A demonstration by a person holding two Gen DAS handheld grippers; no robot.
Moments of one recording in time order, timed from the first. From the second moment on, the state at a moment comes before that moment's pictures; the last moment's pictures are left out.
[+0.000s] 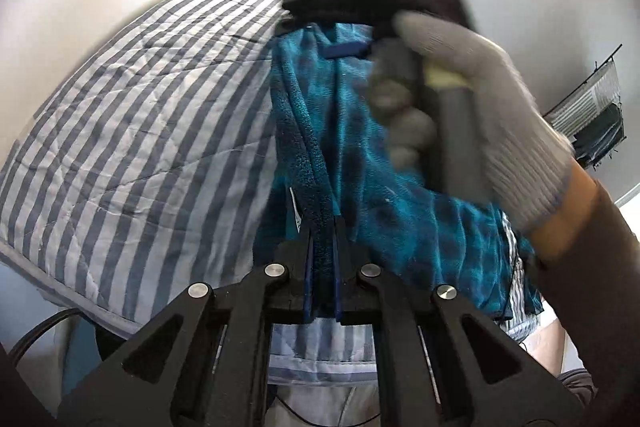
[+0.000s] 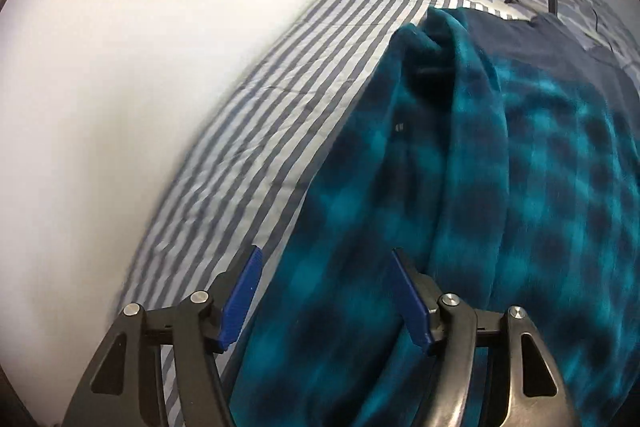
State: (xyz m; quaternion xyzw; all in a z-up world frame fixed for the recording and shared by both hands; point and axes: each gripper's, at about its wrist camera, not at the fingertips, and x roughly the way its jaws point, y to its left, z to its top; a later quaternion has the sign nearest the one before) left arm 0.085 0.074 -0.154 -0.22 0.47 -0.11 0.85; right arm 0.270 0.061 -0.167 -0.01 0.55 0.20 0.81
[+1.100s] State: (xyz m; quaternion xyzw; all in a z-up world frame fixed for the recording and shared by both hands) left arm 0.076 -0.053 -0.138 -0.05 0.45 -0.21 0.87; right arm 0.287 -0.157 -0.173 0.27 0.47 0.23 0.81
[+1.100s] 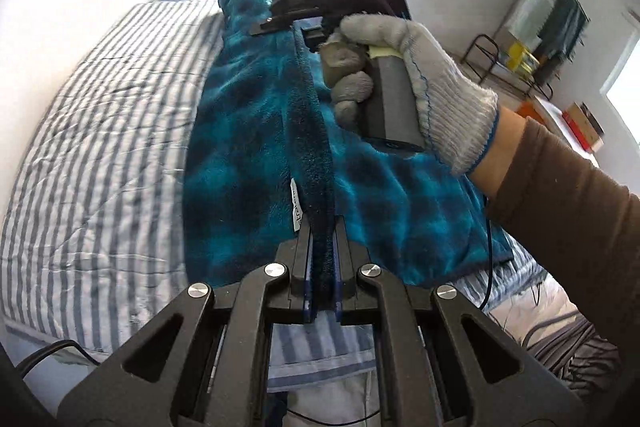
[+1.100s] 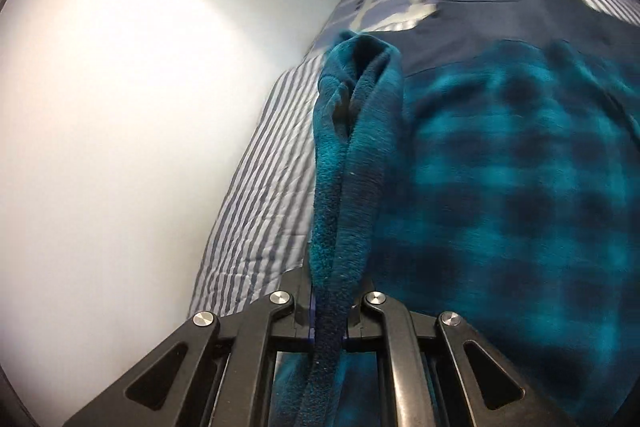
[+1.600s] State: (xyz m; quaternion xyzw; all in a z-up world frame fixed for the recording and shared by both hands) left arm 0.073 -0.105 -0.176 0.01 0.49 -0.23 0.84; right arm 0.293 -0.201 -0.231 0.30 0.50 0.16 0.80
